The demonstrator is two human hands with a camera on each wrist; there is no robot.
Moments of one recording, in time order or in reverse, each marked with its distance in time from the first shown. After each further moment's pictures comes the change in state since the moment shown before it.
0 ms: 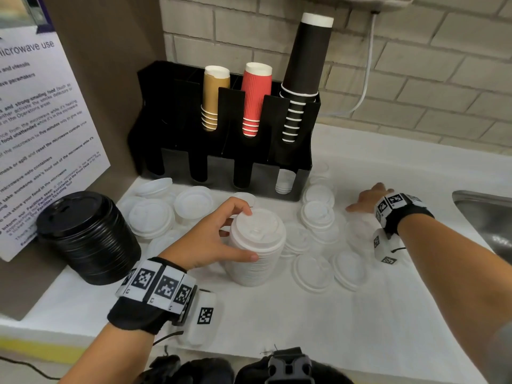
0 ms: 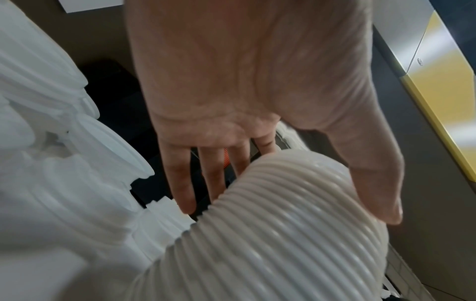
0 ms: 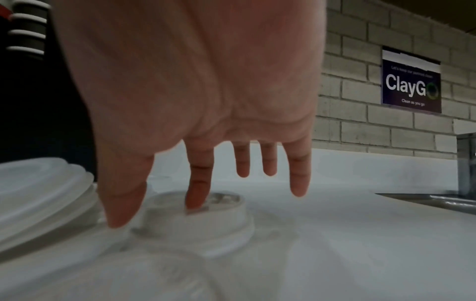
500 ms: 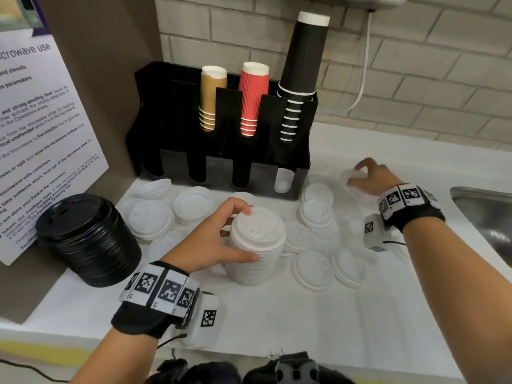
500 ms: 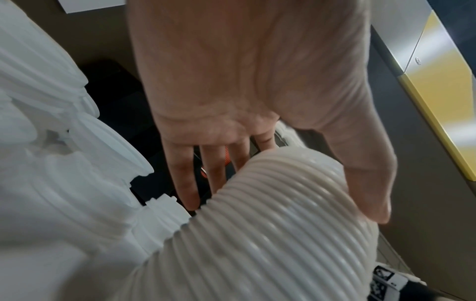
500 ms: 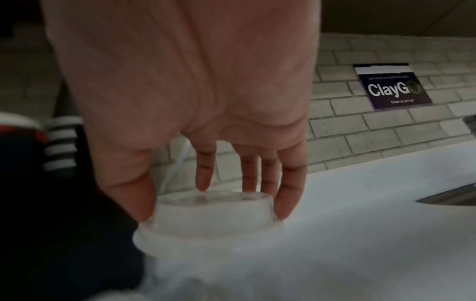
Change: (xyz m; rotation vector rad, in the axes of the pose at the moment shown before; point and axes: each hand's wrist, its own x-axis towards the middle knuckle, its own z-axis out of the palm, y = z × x) left_hand -0.001 -0.003 0.003 -0.009 0.020 0.019; right_hand -0.032 -0.004 -0.032 0.533 0.230 -0.177
